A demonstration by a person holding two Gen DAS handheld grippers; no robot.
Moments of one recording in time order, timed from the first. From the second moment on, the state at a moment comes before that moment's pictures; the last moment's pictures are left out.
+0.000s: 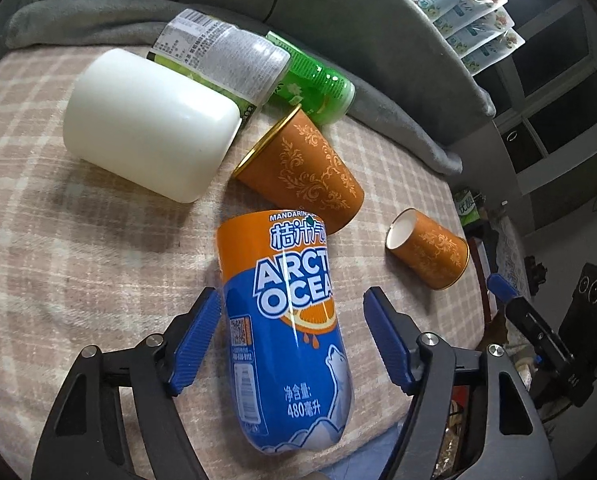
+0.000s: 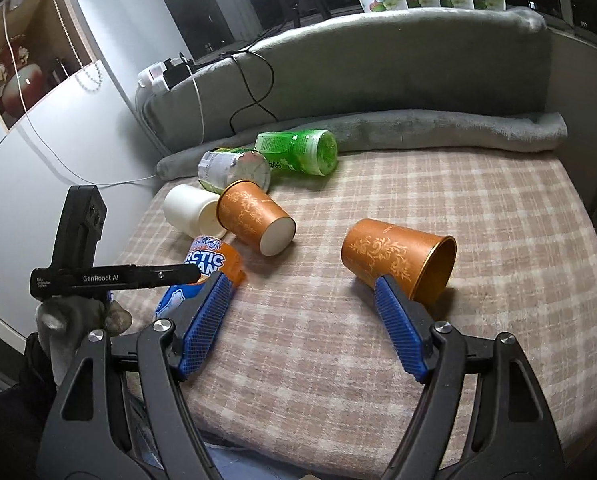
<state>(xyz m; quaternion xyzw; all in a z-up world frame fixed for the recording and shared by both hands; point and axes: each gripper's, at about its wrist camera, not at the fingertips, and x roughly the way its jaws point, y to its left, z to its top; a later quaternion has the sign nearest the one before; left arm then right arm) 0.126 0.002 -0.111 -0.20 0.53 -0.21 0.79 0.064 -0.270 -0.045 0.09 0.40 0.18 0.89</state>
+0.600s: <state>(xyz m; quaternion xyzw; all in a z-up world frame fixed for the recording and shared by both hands) 0.127 0.000 -0.111 -0.20 0.53 -0.23 0.79 0.064 -0.272 -0.052 0.10 0.40 0.17 0.90</state>
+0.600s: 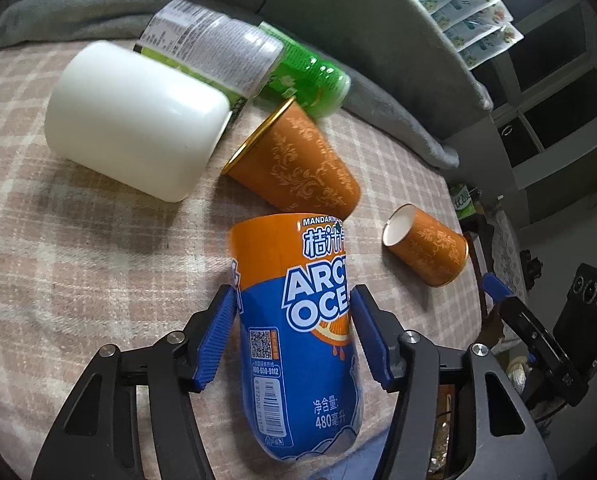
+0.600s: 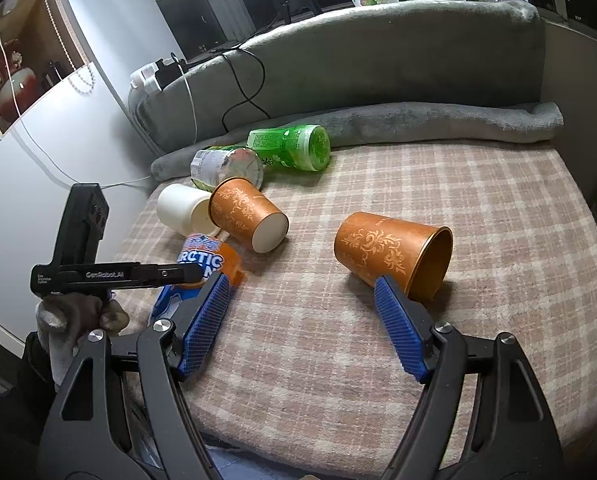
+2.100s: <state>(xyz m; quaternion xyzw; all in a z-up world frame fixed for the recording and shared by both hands) 0.081 -0.051 -0.063 -0.02 0.38 -0.17 0.91 0.064 -0.281 -0.054 0.11 0.40 0.15 0.90</state>
